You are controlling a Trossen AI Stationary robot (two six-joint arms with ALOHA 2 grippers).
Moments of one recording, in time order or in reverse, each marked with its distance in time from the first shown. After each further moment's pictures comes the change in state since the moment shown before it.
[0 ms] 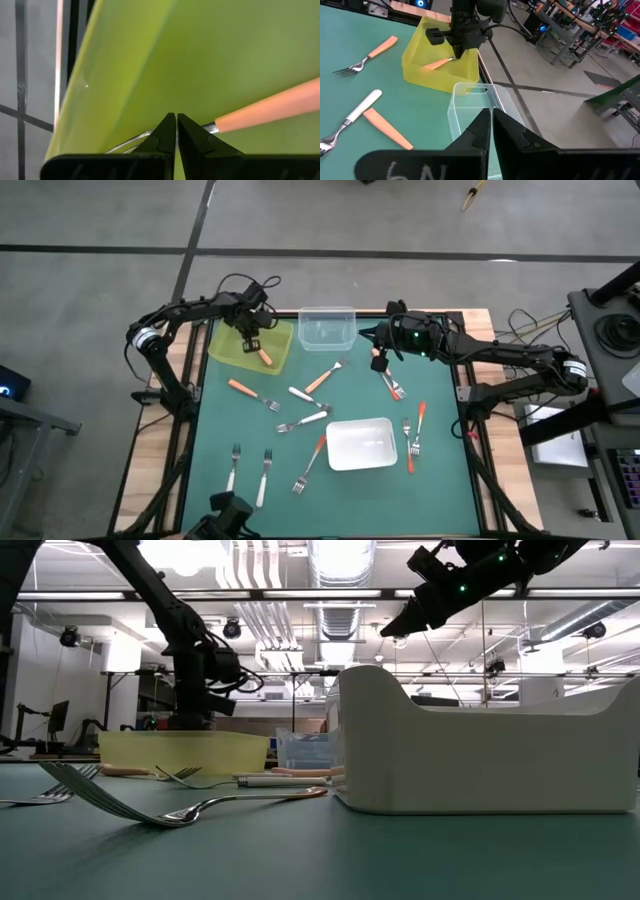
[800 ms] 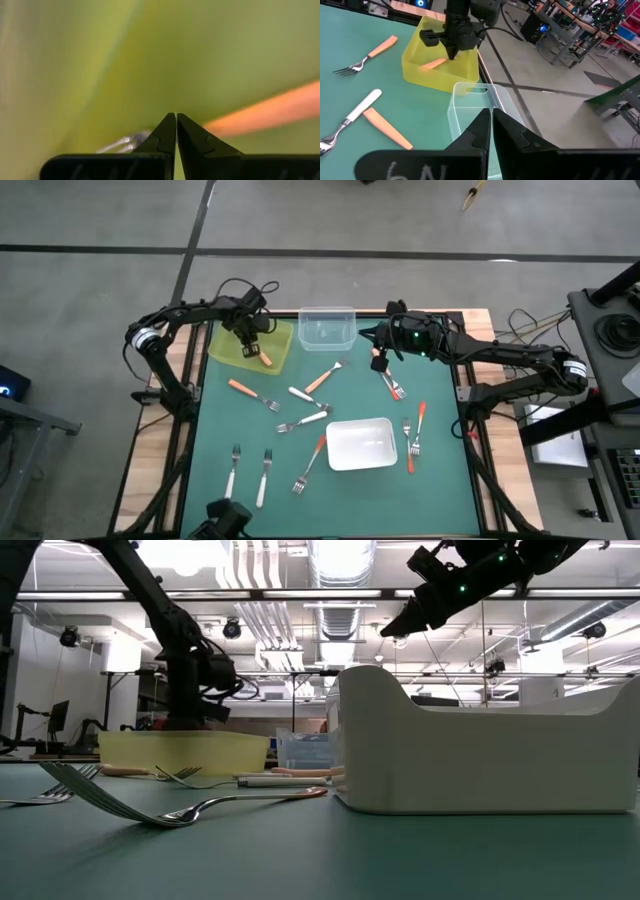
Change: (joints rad) left arm 0.000 -0.003 -0.066 0.004 0.026 -0.104; right arm 0.000 0.000 0.000 0.000 0.000 0.001
